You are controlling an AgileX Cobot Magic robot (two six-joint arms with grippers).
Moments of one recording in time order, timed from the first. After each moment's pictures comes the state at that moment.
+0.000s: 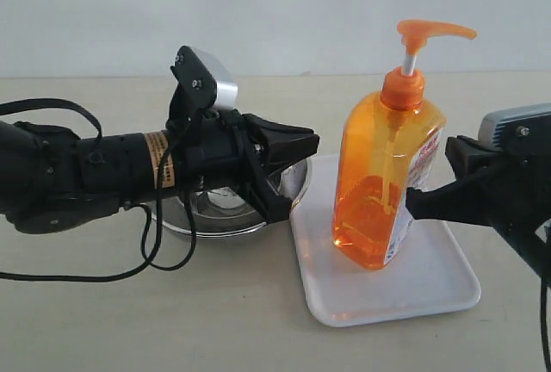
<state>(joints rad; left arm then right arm) -0.54 1.82 -0.78 0.72 -0.86 -0.43 0.59 1.48 -0.23 0.44 -1.01 -0.19</state>
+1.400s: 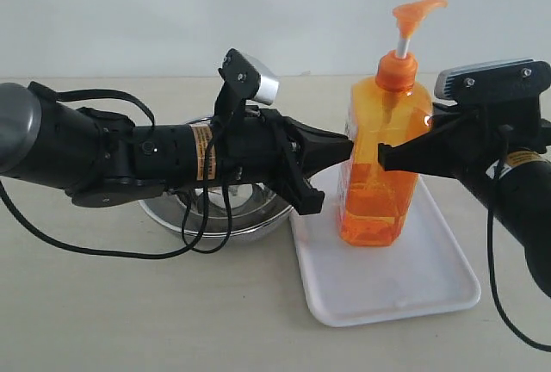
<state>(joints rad) -0.56 1.95 -0.95 0.87 -0.85 -0.62 0.50 1.62 -0.45 0.37 -0.92 -0.21</state>
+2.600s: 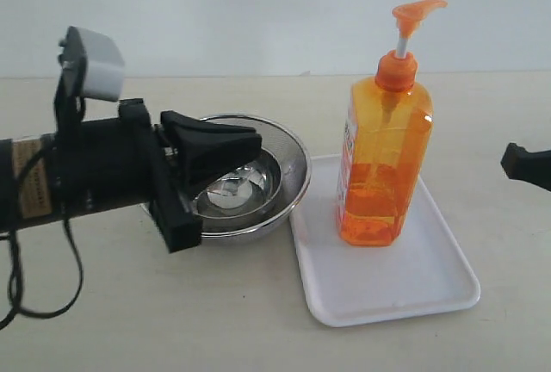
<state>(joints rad) -0.45 1.43 -0.52 0.88 -0.85 -0.64 0.50 1.17 -0.16 0.68 -0.95 -0.32</state>
